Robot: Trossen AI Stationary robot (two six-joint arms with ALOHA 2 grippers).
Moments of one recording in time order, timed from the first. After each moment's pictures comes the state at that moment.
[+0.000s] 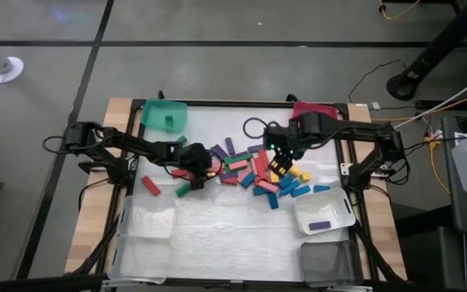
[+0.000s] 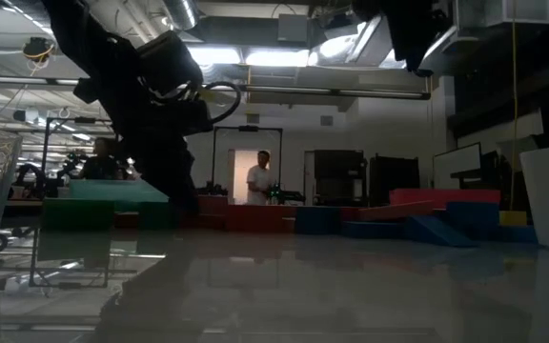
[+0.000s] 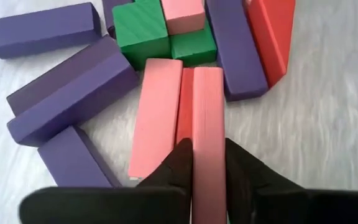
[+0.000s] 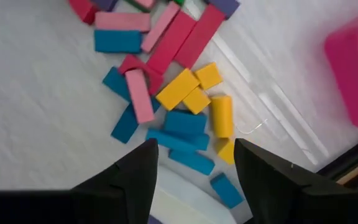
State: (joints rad) left arm 0.13 1.51 0.61 0.00 -0.02 0.03; right arm -0.03 1.67 1.79 -1.57 0.06 0.67
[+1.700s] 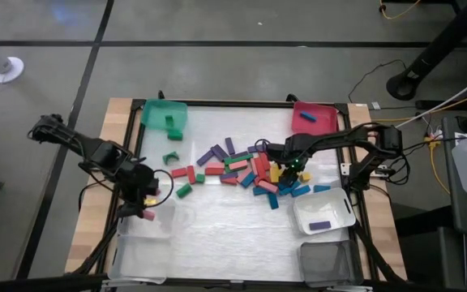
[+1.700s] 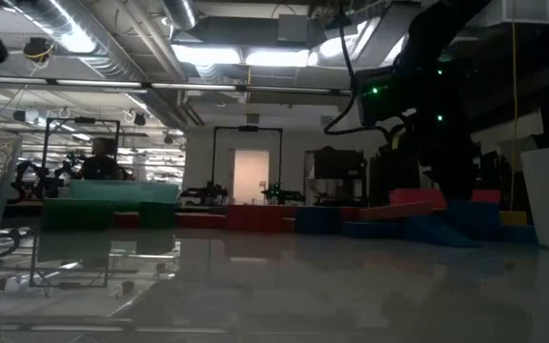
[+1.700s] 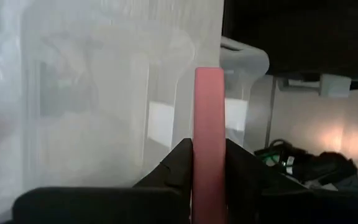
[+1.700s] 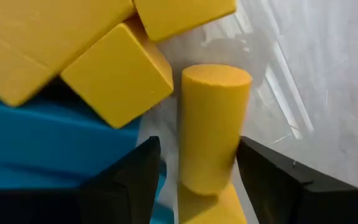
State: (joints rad) left arm -0.43 0.85 0.81 -1.01 0.46 -0.70; right arm -0.17 1.67 0.96 -0.95 -0.03 0.39
